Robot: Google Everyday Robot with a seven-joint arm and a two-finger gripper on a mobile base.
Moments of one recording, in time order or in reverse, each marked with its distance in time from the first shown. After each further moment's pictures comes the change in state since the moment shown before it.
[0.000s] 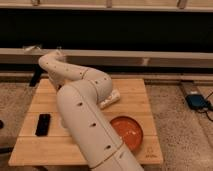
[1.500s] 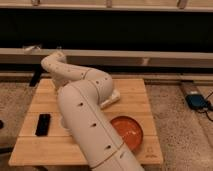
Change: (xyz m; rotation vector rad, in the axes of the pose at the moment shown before) arm 0.009 -0.014 0.011 0.033 0.030 0.039
